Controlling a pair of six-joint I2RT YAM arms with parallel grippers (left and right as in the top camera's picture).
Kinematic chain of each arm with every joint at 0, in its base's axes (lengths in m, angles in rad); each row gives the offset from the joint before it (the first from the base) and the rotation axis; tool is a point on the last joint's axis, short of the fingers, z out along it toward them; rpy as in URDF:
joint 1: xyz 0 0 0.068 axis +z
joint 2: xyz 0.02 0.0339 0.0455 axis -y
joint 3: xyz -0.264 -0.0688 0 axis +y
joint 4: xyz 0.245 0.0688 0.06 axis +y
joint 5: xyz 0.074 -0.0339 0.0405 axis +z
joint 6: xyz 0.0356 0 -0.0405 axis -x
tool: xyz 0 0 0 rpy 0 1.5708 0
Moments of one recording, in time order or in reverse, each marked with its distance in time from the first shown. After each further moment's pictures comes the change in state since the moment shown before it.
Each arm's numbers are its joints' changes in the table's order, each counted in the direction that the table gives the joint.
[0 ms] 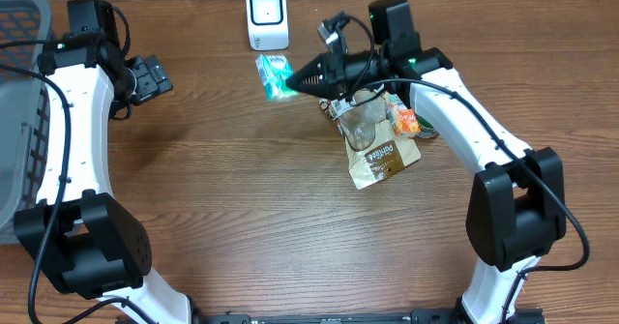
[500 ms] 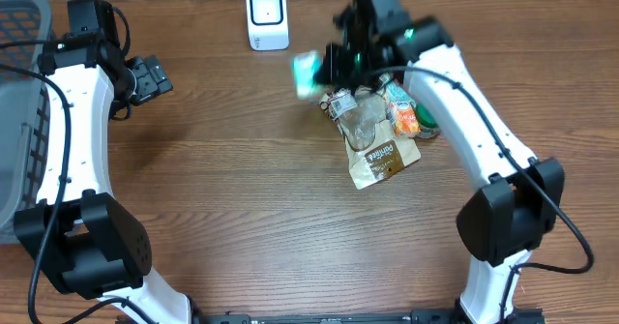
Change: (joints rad) left arm 0.000 0.000 0.001 0.000 0.004 0.000; right arm 0.048 -0.056 -0.459 0.604 -0.758 0.287
